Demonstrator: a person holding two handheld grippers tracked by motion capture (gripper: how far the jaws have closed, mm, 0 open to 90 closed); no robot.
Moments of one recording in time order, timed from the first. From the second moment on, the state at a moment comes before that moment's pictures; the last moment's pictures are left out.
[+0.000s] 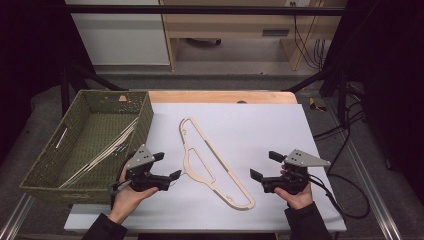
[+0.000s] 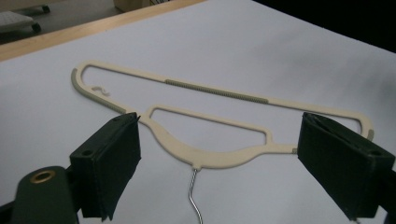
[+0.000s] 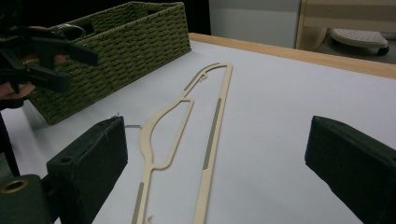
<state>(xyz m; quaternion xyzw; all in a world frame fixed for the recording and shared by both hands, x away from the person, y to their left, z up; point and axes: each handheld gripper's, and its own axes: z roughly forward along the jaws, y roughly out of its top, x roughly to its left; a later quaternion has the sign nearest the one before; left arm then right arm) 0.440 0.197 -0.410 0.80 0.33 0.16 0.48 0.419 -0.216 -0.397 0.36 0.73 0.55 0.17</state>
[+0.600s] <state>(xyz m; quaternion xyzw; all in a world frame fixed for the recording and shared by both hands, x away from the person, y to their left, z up) 0.471 0.179 -0.460 0.84 0.35 0.13 0.39 0.422 -0.210 -0.403 0.36 0.74 0.55 0.16</state>
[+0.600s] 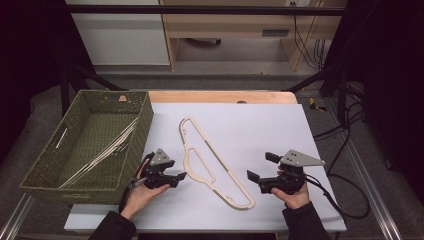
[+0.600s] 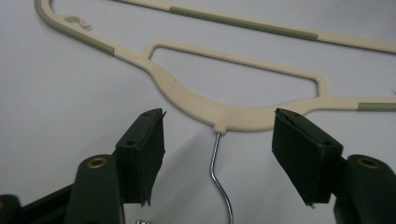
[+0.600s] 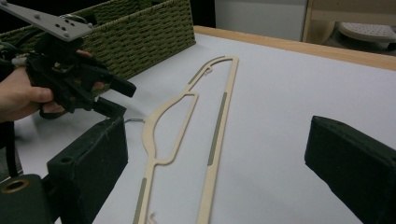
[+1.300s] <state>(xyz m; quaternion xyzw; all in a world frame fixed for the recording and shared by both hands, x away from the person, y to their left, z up) 0.476 0.173 -0.474 0.87 0.32 0.12 0.34 0.421 -0.209 -0.403 0.36 0.74 0.55 0.16</state>
